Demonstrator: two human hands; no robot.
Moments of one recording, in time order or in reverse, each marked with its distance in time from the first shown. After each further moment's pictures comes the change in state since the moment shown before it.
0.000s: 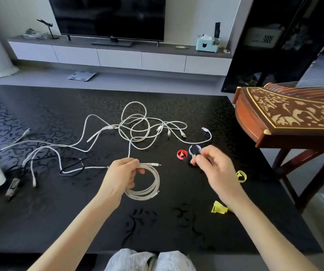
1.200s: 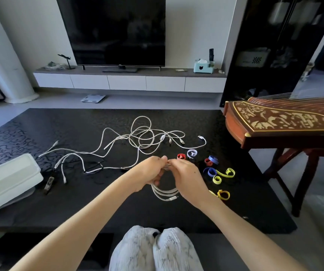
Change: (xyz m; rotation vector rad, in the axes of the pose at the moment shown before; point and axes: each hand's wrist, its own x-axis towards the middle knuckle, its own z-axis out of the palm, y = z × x) left_hand -0.074 0.056 0.030 0.333 -0.297 -0.071; right_hand -0.058 -0.047 0.035 -0.462 -0.109 -0.466
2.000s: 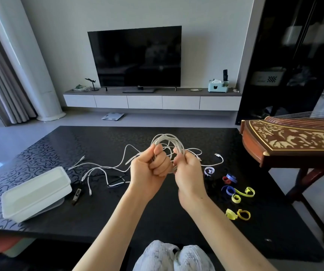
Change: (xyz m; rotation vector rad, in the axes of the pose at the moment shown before) left_hand -0.060 0.022 -0.034 -1.104 -0.091 0.533; right_hand 0.047 -0.112 -0.023 0.892 0.280 0.690
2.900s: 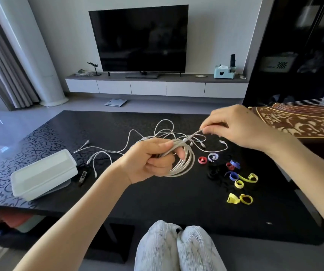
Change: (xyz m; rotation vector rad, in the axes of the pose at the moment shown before) left_hand -0.014 0.036 -0.015 0.419 -0.563 -0.403; right_hand 0.048 -0.079 -0.092 -1.094 -0.517 -0.808
